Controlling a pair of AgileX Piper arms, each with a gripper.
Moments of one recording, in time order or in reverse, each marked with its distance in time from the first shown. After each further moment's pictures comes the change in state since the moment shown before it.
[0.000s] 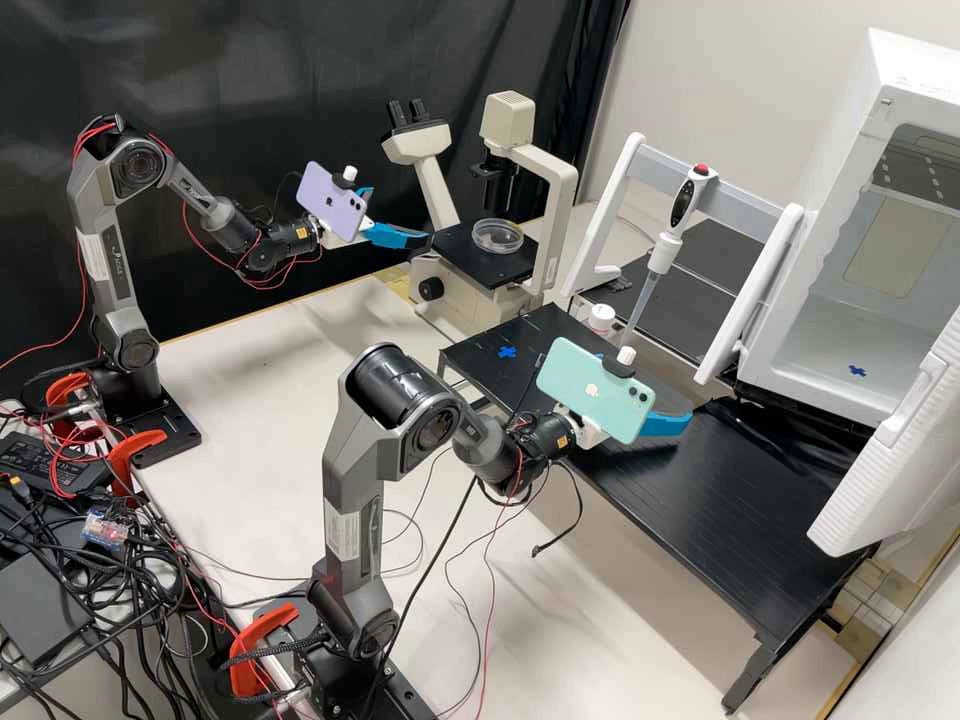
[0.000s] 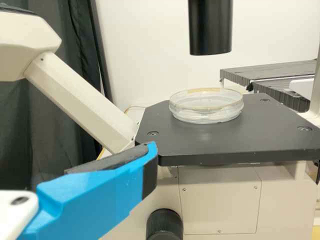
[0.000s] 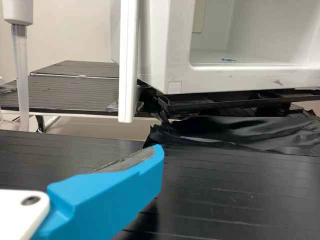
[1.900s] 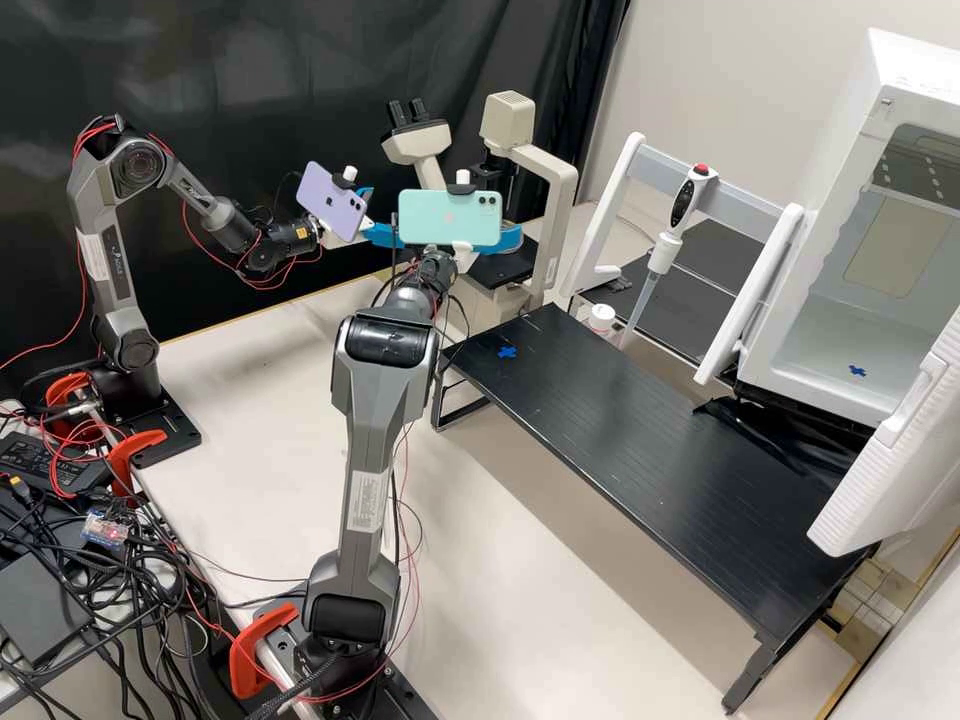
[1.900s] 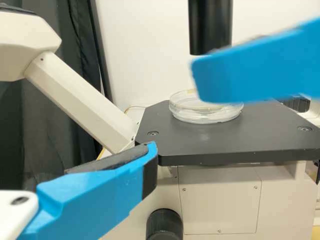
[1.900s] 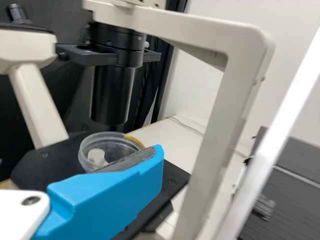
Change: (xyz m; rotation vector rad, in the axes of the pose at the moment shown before) left arm 0.000 0.000 0.000 0.000 0.000 0.000; right arm 0.044 -0.146 -0.269 -0.136 0.411 -0.337
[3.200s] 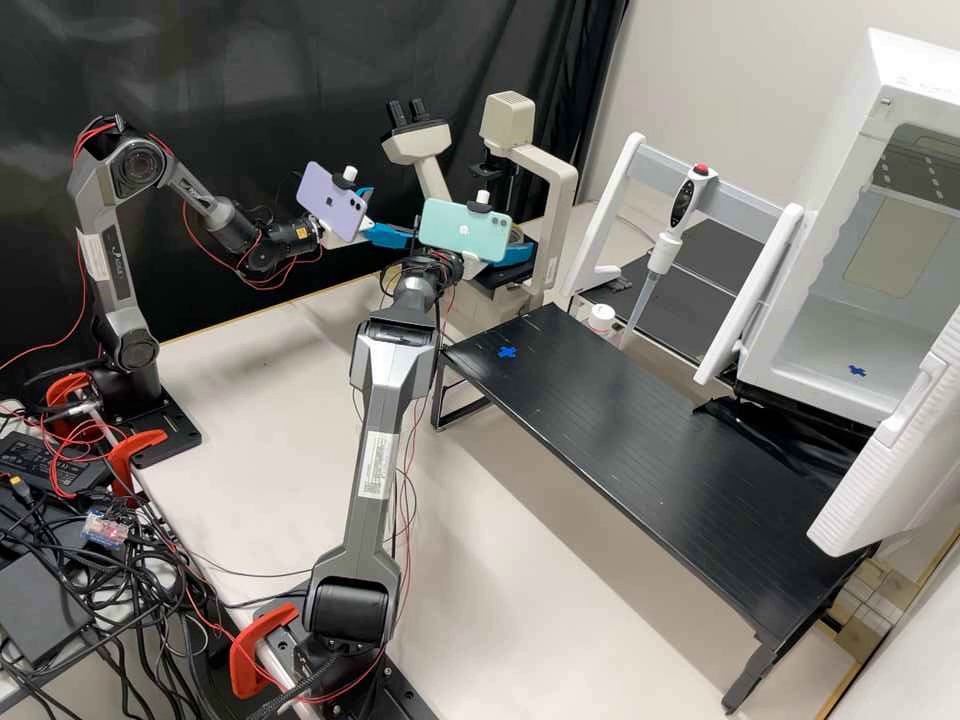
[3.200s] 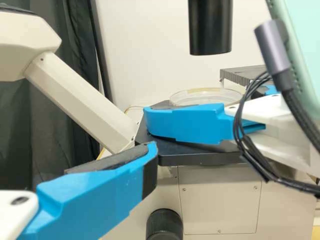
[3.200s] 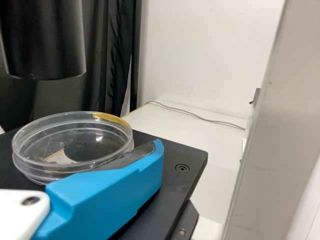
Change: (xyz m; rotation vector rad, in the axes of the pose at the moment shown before) left arm 0.000 0.000 0.000 0.000 0.000 0.000; right arm 0.096 -0.062 0.022 0.106 -0.249 -0.094
